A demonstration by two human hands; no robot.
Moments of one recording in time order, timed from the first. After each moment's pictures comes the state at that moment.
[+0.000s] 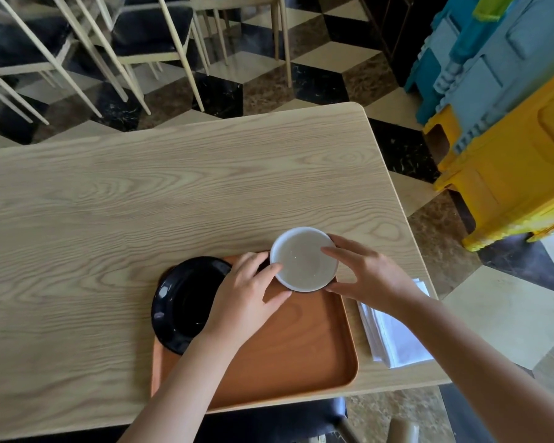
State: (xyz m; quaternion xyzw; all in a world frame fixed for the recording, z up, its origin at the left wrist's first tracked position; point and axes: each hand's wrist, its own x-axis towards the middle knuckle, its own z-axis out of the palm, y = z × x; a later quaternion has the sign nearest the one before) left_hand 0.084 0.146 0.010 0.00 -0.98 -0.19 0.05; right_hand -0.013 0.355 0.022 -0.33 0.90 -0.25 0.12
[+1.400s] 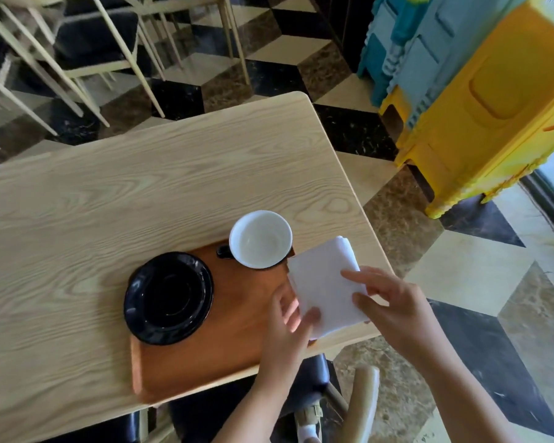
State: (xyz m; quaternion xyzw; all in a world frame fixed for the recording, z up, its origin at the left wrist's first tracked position) left_hand 0.142 0.274 0.009 0.24 -0.60 -0.75 -0.10; right_hand 0.088 0.429 0.064 -0.02 0.83 -0.54 0.12
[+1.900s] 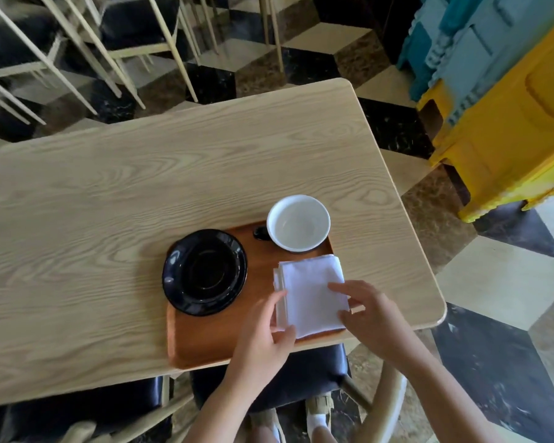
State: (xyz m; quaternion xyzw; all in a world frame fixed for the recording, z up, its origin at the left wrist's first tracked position) left_hand 0.188 0.200 0.010 0.13 -0.86 -0.49 -0.06; right_hand 0.107 0.379 0.025 -0.08 0.86 -0.43 0.26
